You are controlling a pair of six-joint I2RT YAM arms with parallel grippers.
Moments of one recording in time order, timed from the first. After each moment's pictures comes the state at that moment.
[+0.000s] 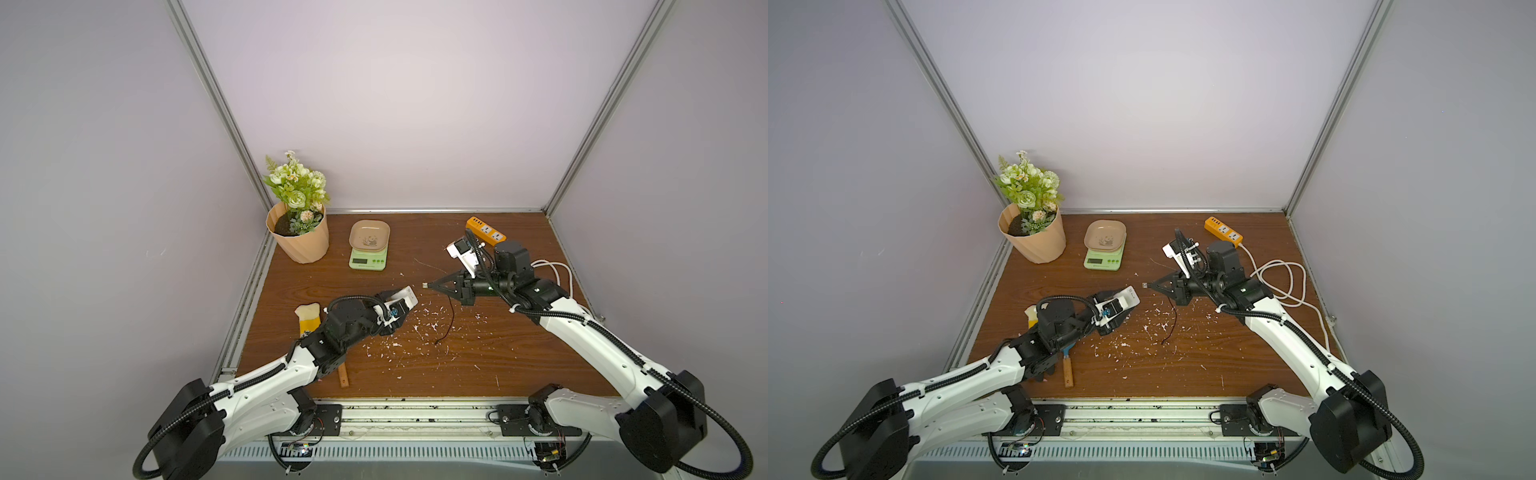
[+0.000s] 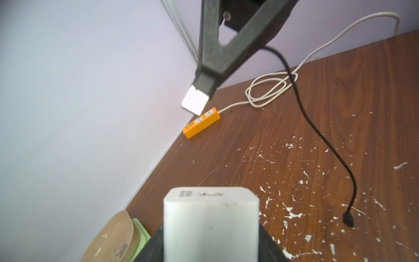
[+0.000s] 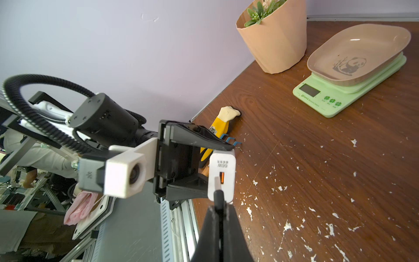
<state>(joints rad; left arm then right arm) -0.78 1.00 0.43 0.41 0.12 0.59 0.51 1.20 0.98 -0.29 -0.85 0.21</state>
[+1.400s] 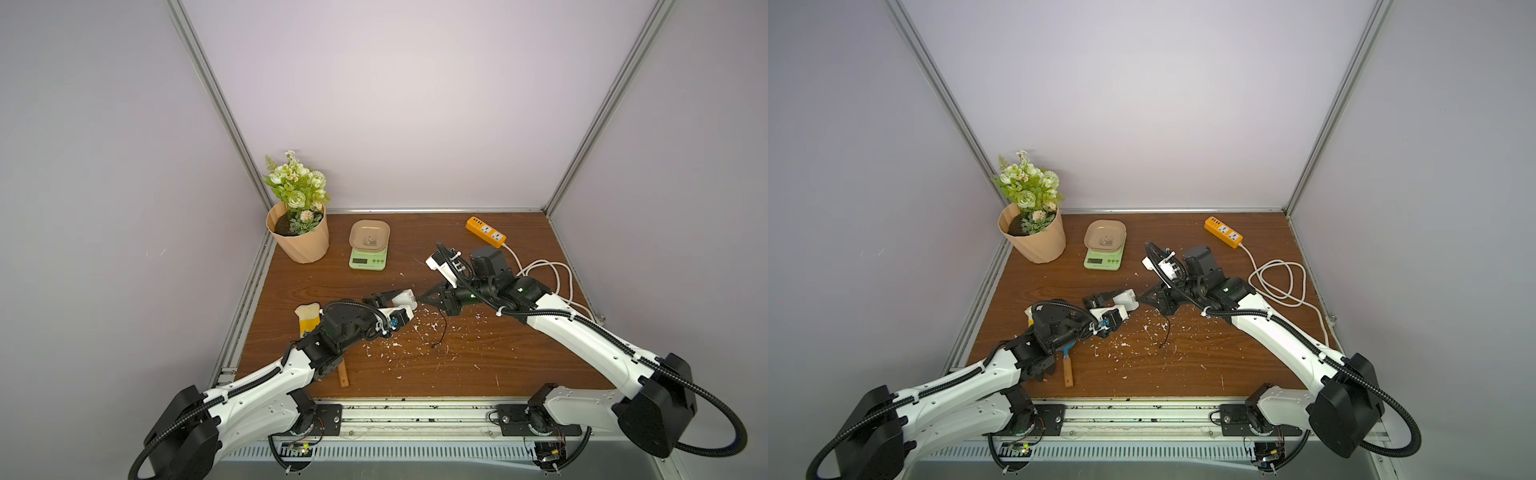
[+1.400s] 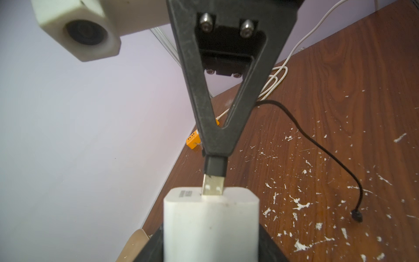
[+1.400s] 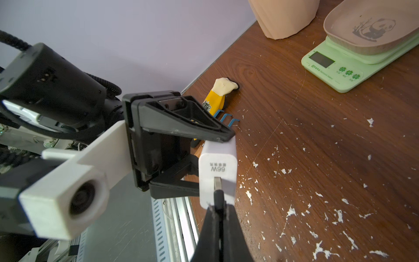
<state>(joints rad) -0.77 0.97 0.42 0.38 0.16 0.74 0.66 1.27 1.05 -0.42 -0.68 0.15</state>
